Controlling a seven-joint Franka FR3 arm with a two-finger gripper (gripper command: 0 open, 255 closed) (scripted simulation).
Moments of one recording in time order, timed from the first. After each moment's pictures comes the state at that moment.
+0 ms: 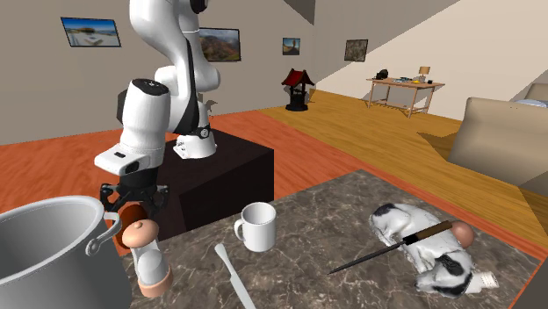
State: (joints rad) arm -0.42 0.32 -0.38 -2.35 -0.47 2.69 0.00
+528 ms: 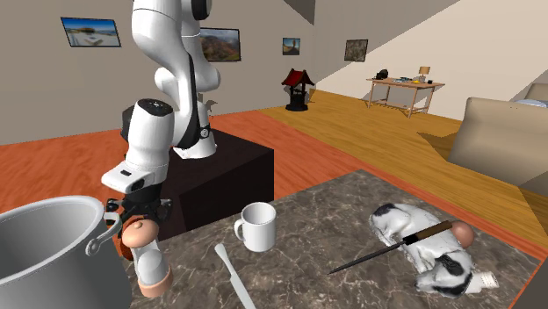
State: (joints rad) arm -0.43 0.43 -0.38 -2.33 -0.47 2.78 0.03
